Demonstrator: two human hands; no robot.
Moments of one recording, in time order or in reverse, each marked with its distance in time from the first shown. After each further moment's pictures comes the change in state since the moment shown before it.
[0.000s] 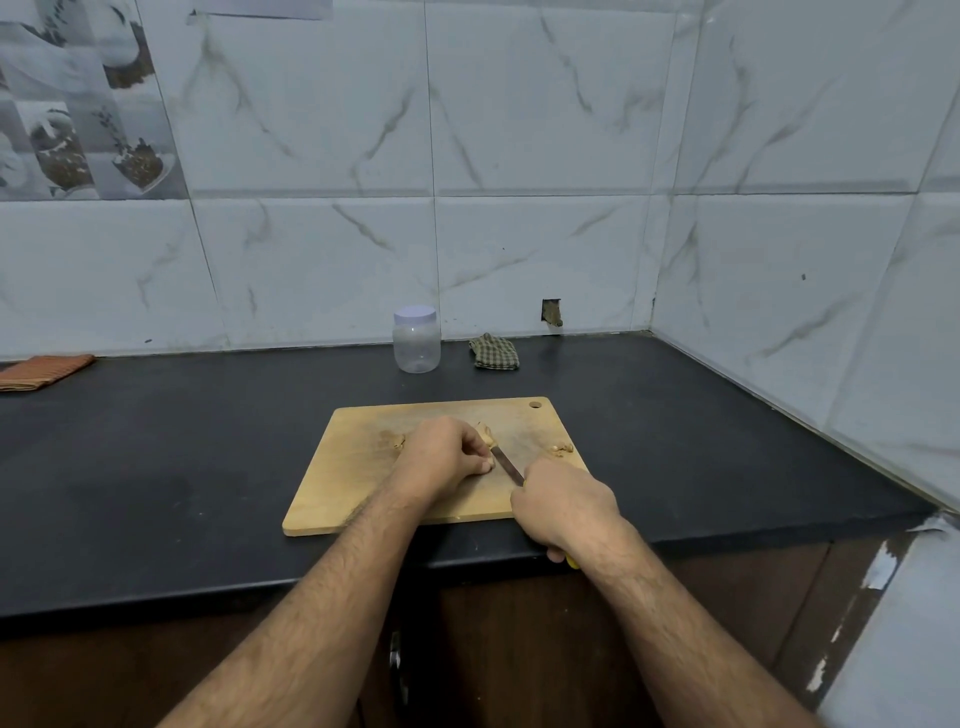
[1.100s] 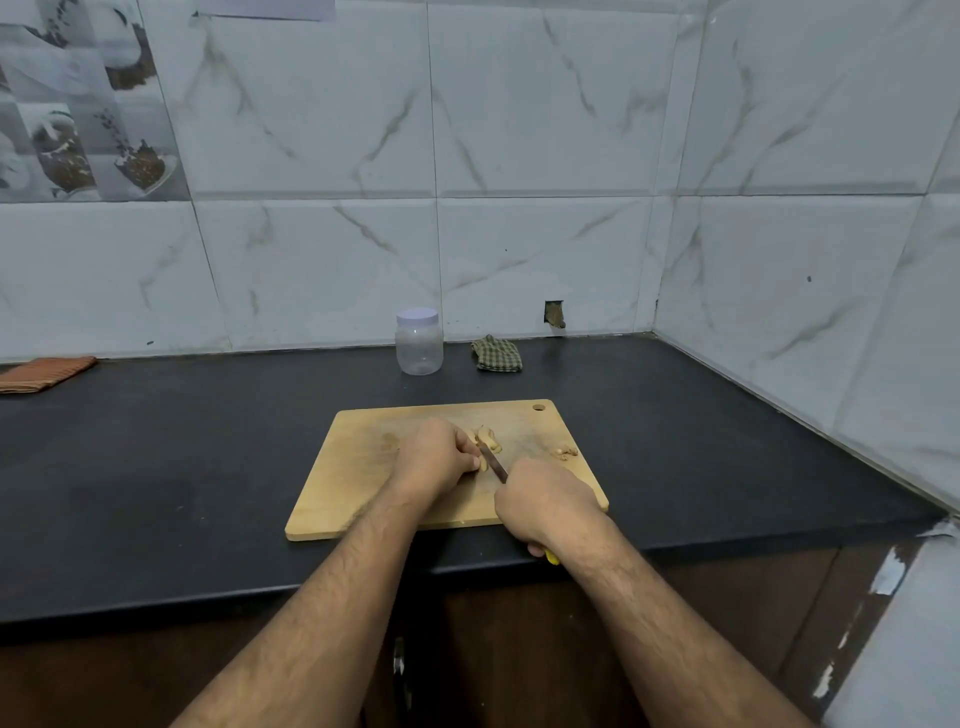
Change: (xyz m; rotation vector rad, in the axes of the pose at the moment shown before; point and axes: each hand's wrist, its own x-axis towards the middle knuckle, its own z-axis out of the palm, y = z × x) left_hand 0.003 -0.003 -0.001 -0.098 -0.005 -0.191; right_hand 0.000 -0.022 -0.002 0.059 -0.011 -0.013
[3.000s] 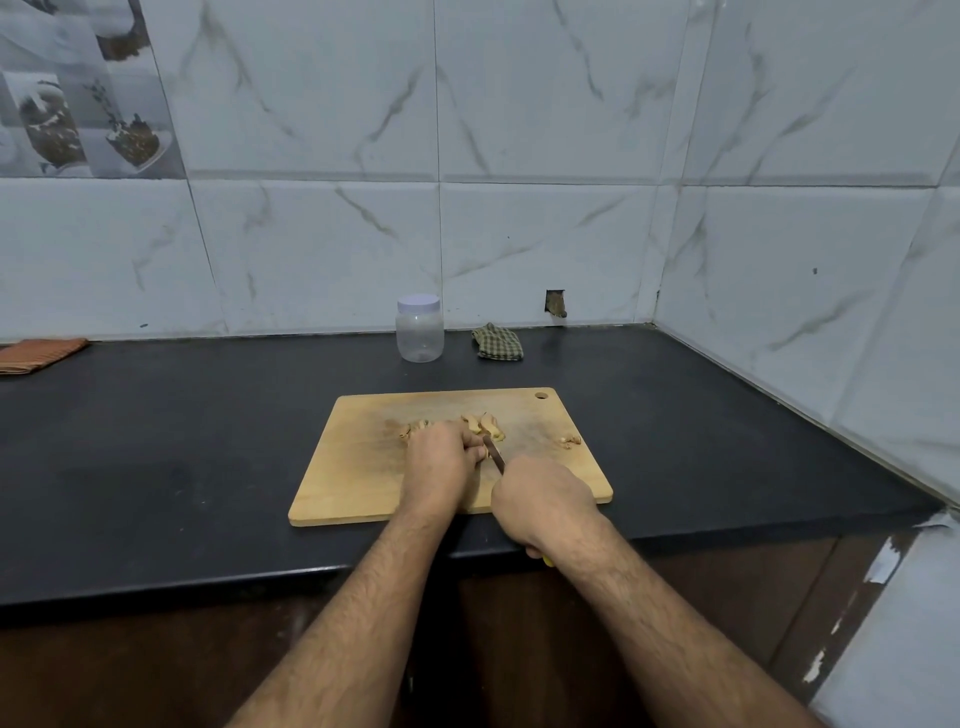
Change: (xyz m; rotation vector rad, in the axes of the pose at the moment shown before) left_hand -0.015 -0.006 0.020 0.039 0.213 0.050; right_hand -0.009 -0.010 0.011 -0.097 0.024 -0.006
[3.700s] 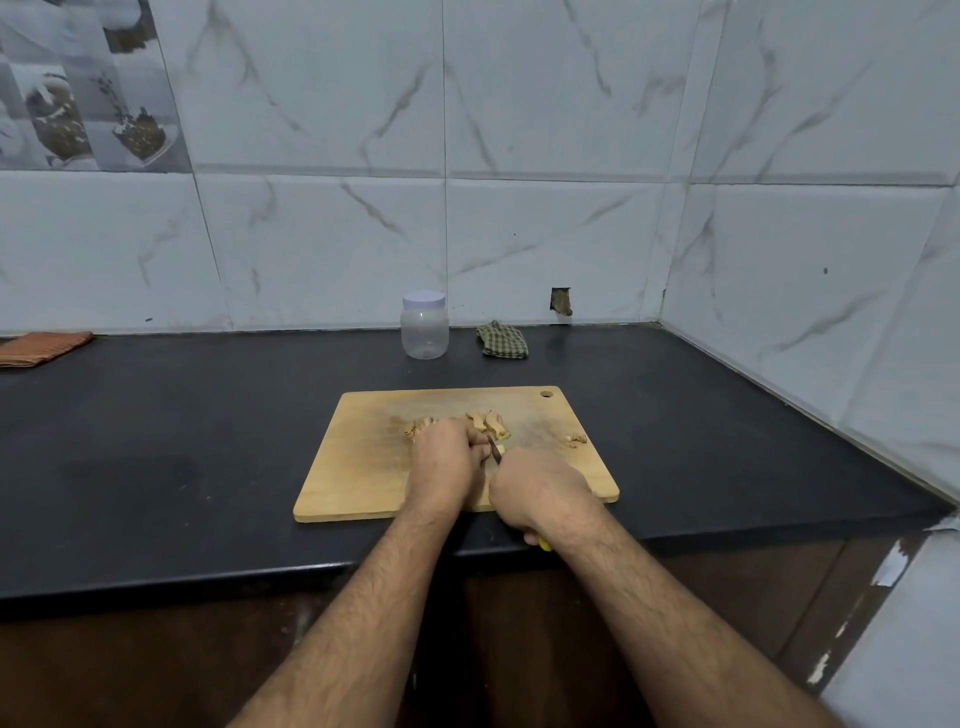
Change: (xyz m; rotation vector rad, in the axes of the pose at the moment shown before) left_hand 0.002 -0.001 0.002 -0.024 0.004 -0.019; right_hand 0.012 -0.009 -0.002 -0.067 -0.075 0.034
